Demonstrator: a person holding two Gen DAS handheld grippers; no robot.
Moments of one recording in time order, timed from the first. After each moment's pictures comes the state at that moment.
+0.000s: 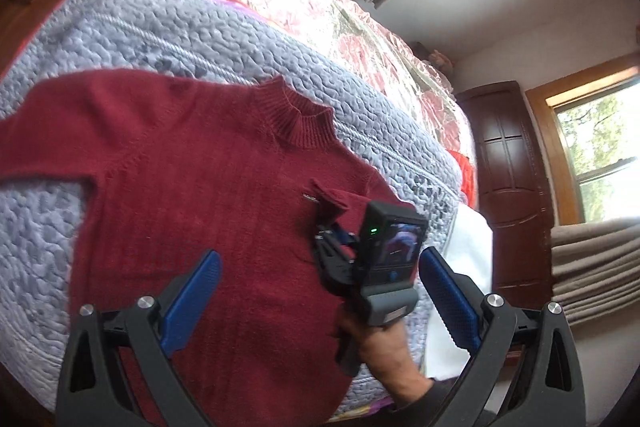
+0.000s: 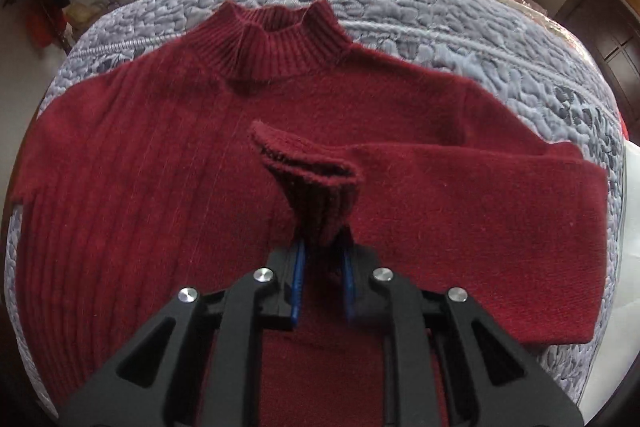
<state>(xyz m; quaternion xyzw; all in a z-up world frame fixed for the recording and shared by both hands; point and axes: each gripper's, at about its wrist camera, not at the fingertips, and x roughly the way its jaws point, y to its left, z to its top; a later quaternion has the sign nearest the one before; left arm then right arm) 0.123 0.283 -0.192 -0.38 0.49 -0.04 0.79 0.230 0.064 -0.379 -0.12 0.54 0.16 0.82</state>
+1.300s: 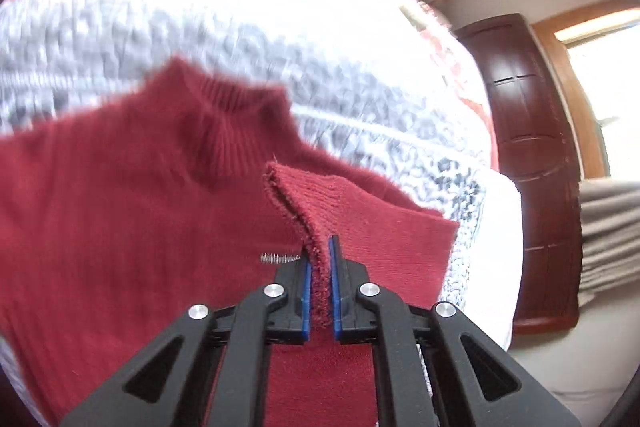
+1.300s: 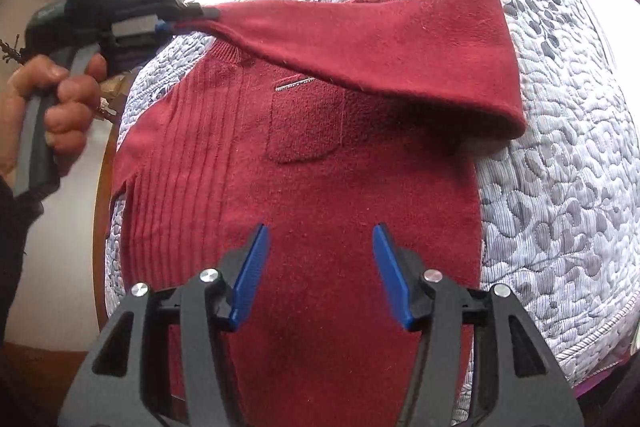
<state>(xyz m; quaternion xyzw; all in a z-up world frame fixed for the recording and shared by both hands) 0.299 0.192 -0.266 -0.27 0.55 -0.10 0.79 0.124 -0.068 -0.304 0.08 0.59 0.18 0.78</state>
